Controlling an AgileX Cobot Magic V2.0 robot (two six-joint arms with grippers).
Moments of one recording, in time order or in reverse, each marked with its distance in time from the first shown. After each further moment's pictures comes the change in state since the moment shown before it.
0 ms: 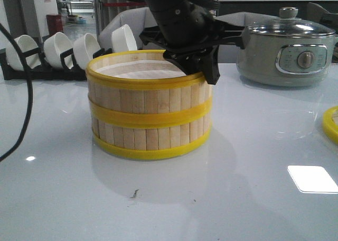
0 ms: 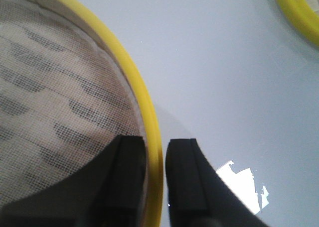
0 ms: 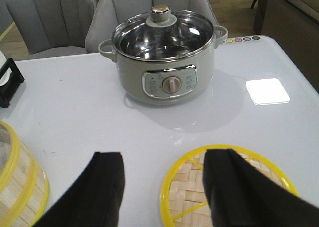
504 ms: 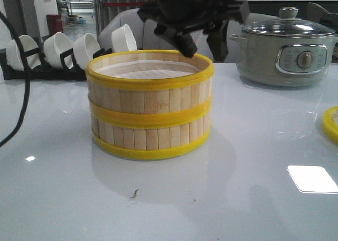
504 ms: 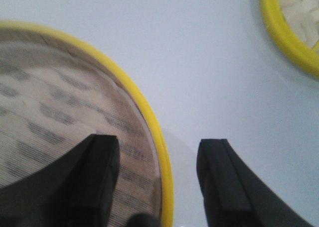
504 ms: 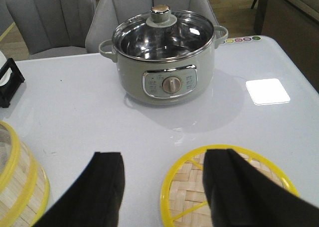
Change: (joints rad) left arm 0.010 -0.047 -0.052 0.056 0.003 0.000; right arm 0.000 0.000 0.000 0.000 0.000 0.000
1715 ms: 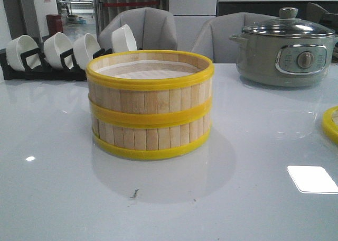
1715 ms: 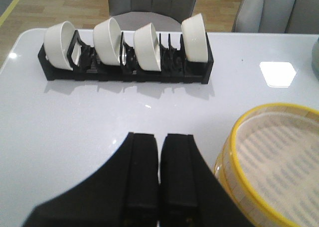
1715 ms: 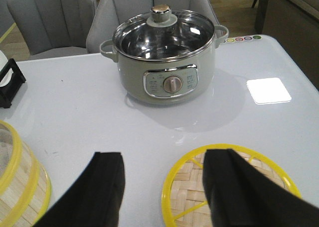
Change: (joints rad) left arm 0.614 -0.841 0.607 0.007 -0.134 0.000; right arm 0.000 0.000 0.000 0.006 0.000 0.000
